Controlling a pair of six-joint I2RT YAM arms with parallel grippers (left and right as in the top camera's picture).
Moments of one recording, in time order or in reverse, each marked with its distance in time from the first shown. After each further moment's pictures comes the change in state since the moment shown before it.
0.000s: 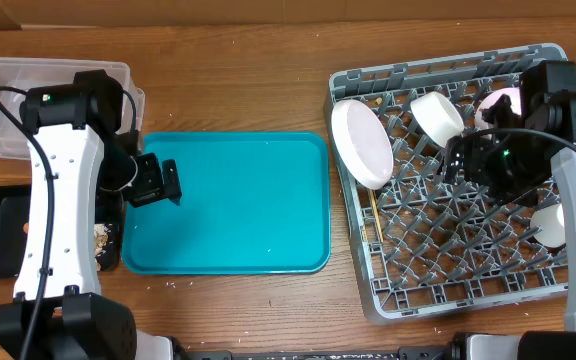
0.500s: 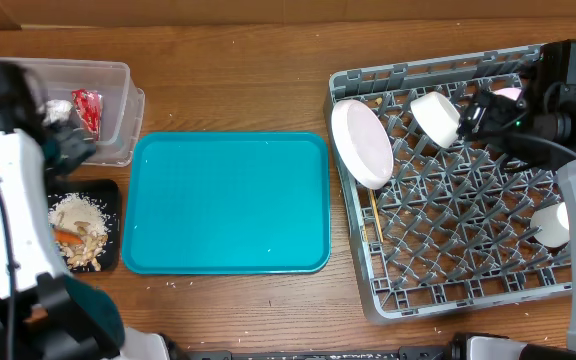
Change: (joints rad) left arm 0.258 0.044 0.023 0.434 -0.188 -0.164; right arm 0.000 -0.049 0.006 0.344 0.164 0.176
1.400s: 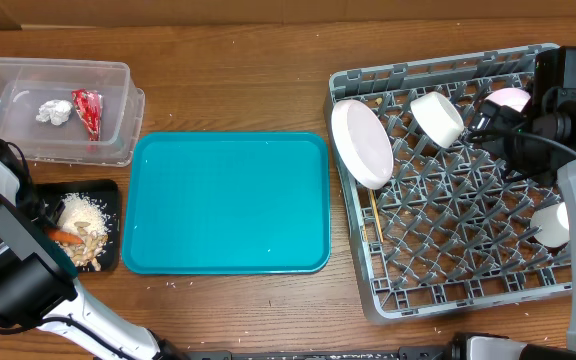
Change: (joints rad) left arm 0.315 0.382 -0.212 0.344 -0.197 -0.232; right arm 0.000 -0.001 0.000 -0.092 0.095 0.119
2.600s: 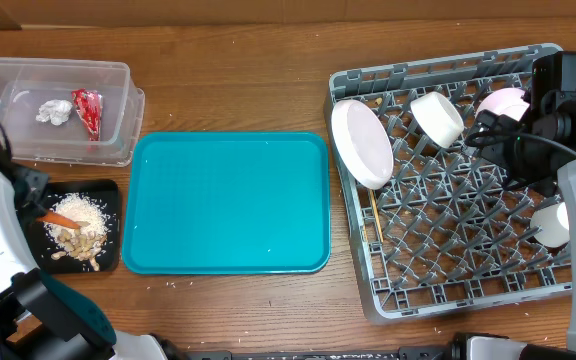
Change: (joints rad) left arm -0.065 -0.394 0.013 -0.186 0.081 -0.078; right arm 0.000 0.000 0.000 -0.076 0.000 0.000
